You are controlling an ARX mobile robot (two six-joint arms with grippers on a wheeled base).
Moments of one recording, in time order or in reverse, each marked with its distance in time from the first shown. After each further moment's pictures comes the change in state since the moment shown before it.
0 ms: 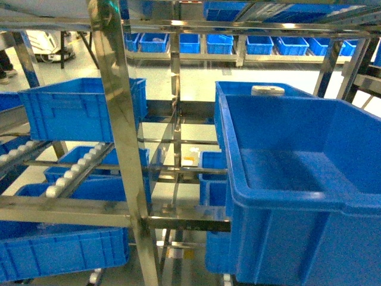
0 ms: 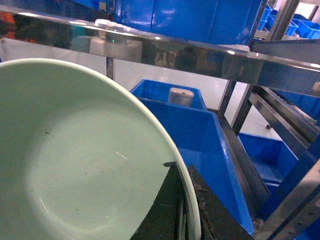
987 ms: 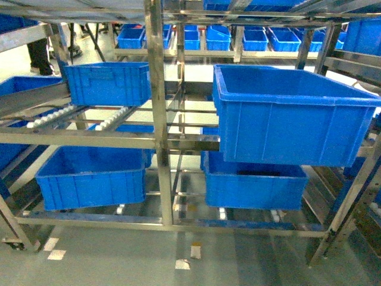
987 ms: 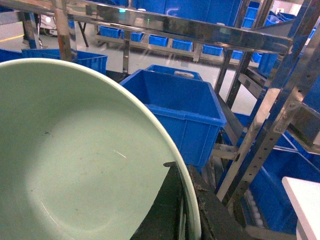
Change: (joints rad) left arm 0.000 0.000 0.000 0.002 0.000 0.000; right arm 0.000 -0.001 0.000 0.002 0.000 0.000
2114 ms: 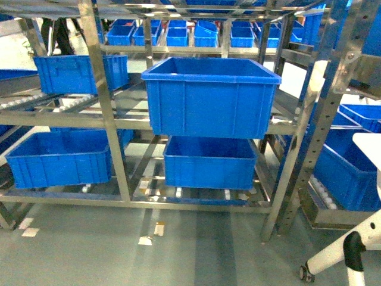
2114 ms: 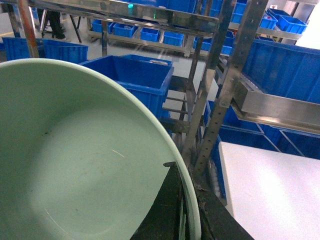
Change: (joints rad) left arm 0.001 0.000 0.000 0.000 0.000 0.000; right arm 0.000 0.000 0.000 0.000 0.000 0.000
